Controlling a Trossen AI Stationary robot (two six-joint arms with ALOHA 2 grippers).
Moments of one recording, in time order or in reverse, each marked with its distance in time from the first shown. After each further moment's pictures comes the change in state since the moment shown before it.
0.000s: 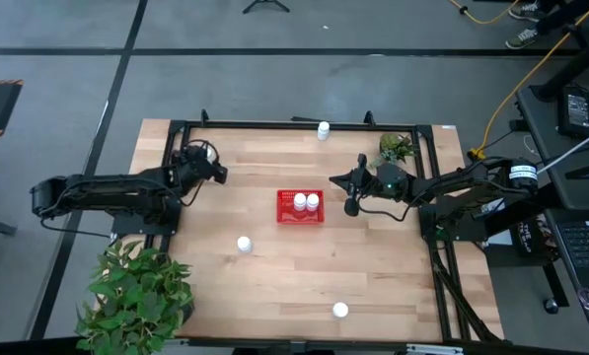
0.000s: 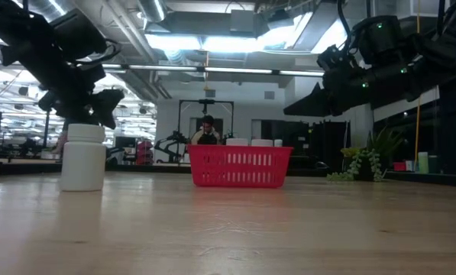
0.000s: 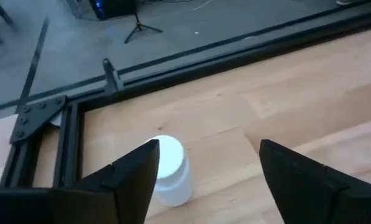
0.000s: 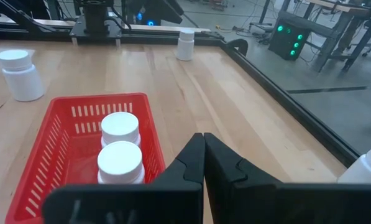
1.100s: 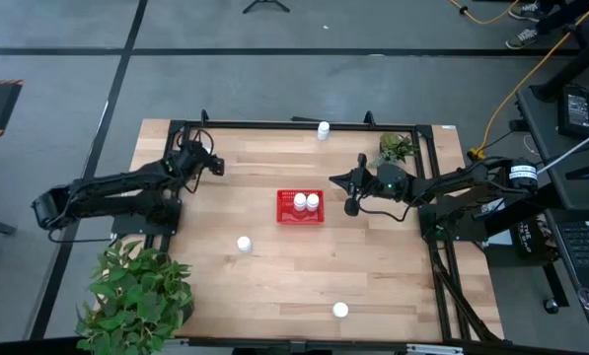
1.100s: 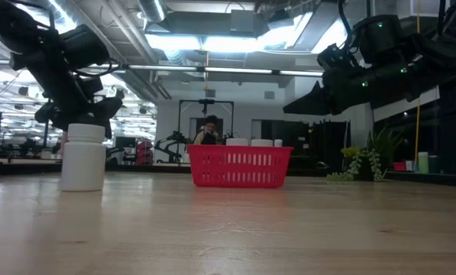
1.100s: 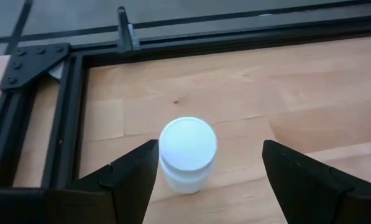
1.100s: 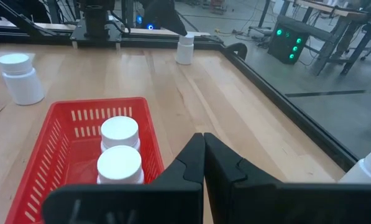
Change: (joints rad) left arm 0.248 0.039 0.001 0.013 0.237 -0.040; right arm 0.000 0.000 0.000 0.015 0.000 -0.005
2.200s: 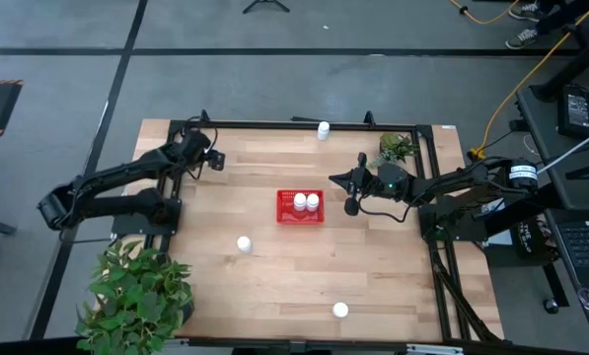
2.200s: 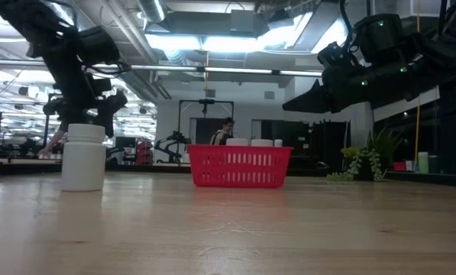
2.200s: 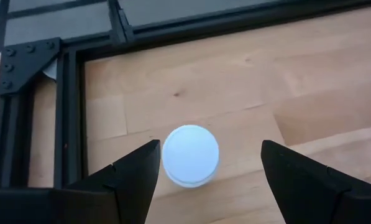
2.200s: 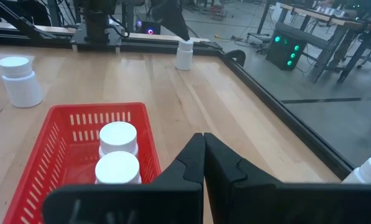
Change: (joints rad) left arm 0.142 0.104 0.154 -0.148 0.173 0.107; right arm 0.000 0.000 0.000 0.022 0.000 -0.022
